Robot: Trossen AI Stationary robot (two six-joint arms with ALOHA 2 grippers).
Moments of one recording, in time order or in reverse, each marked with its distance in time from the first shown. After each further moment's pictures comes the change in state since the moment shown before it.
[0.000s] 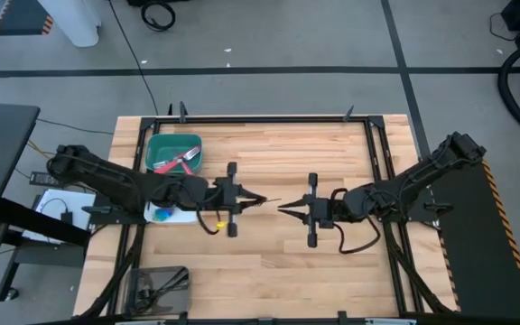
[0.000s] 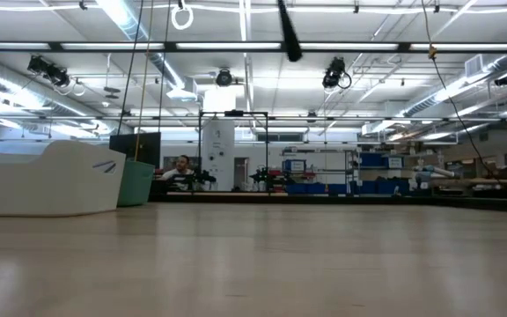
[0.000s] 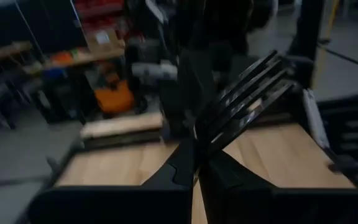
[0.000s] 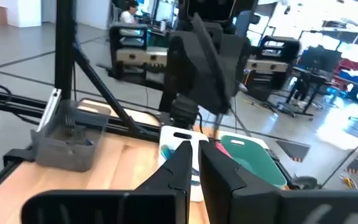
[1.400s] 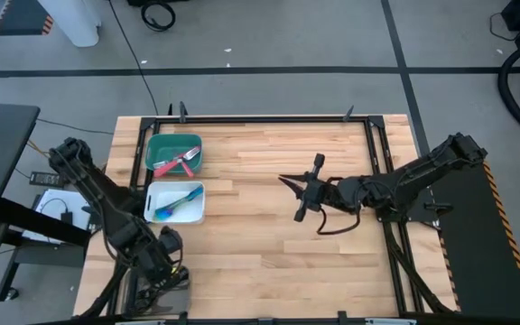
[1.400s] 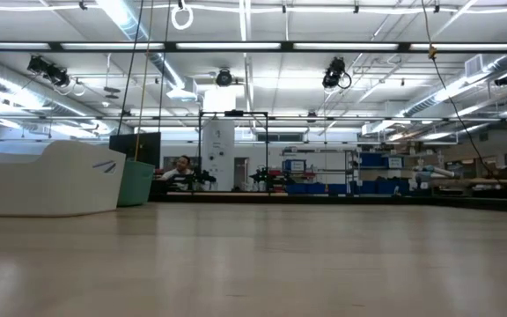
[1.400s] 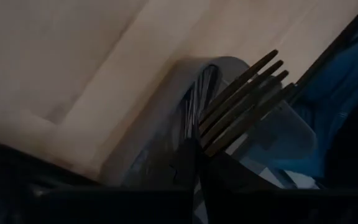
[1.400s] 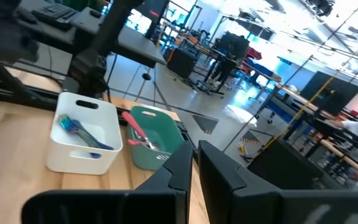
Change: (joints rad) left arm -0.587 -0.072 -0.071 -1.120 0.386 -1.701; right arm -0.092 -0.003 0.000 -0.007 0.253 -0.183
